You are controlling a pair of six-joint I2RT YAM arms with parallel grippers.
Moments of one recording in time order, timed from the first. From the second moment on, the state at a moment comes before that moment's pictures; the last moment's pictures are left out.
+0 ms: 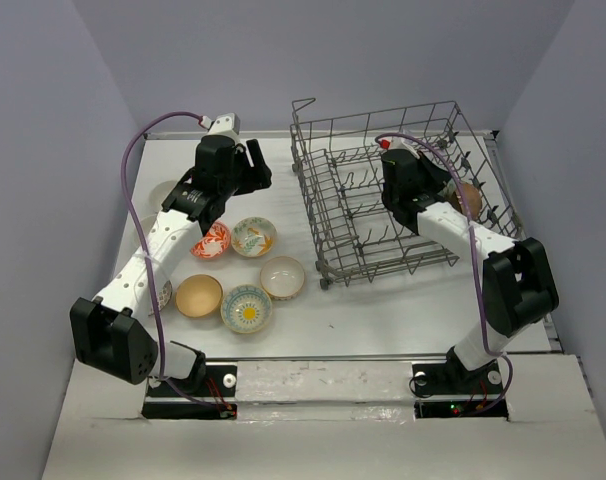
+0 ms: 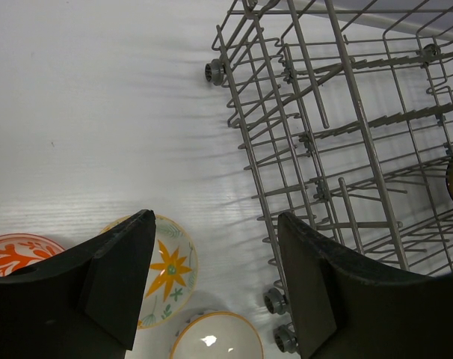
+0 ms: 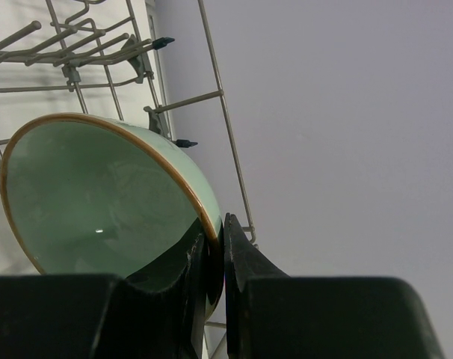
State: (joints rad) left arm -0.38 1.36 1.28 -0.38 -0.08 -0.44; right arm 0.43 1.64 1.18 0.03 1.16 -0.68
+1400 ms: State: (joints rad) left arm -0.38 1.37 1.28 -0.38 -0.05 -0.45; right arm 0.37 1.64 1.16 0.11 1.16 -0.72
